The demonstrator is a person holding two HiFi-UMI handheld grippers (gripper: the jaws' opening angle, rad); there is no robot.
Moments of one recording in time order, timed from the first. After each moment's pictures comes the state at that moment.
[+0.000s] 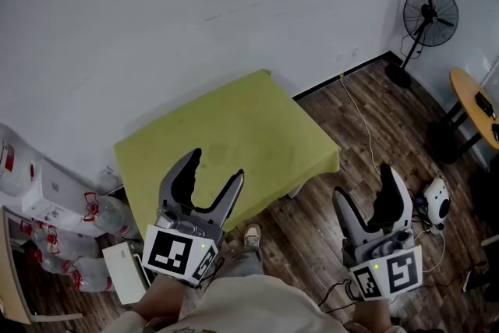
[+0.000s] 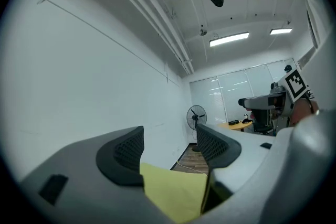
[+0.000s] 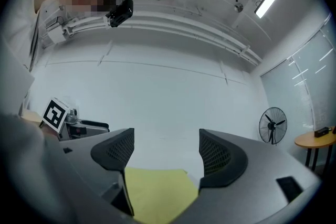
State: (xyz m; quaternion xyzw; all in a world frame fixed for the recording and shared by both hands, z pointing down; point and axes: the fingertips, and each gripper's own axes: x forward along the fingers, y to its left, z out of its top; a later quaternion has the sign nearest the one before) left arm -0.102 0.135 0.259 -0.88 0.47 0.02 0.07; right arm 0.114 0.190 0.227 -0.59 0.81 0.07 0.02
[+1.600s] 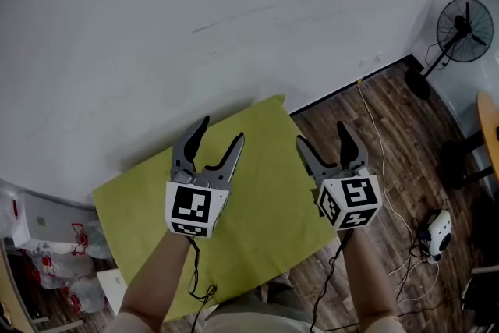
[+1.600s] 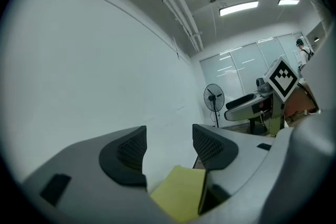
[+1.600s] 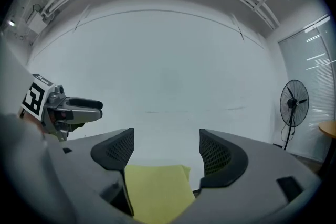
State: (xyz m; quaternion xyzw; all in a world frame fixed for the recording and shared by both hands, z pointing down) left arm -0.089 -0.298 0.356 -0.86 0.50 -0.08 0.09; right arm 0.087 -0.305 0.374 -0.56 0.82 -0.03 -0.09
